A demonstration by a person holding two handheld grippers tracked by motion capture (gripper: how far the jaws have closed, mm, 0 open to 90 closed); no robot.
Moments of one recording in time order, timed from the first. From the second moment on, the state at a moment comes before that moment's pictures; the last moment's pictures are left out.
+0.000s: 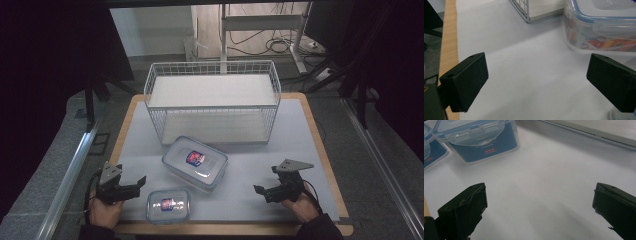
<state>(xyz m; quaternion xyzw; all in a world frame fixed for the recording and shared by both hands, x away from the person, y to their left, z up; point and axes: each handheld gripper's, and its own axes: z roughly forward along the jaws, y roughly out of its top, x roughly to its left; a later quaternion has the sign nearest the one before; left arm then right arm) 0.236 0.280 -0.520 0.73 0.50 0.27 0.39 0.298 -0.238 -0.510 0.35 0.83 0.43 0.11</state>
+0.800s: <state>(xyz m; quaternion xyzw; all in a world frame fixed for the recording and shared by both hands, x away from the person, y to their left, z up) 0.243 0.279 -0.526 0.73 0.50 0.22 0.42 0.297 -0.231 -0.510 0.33 0.84 0.41 0.11</state>
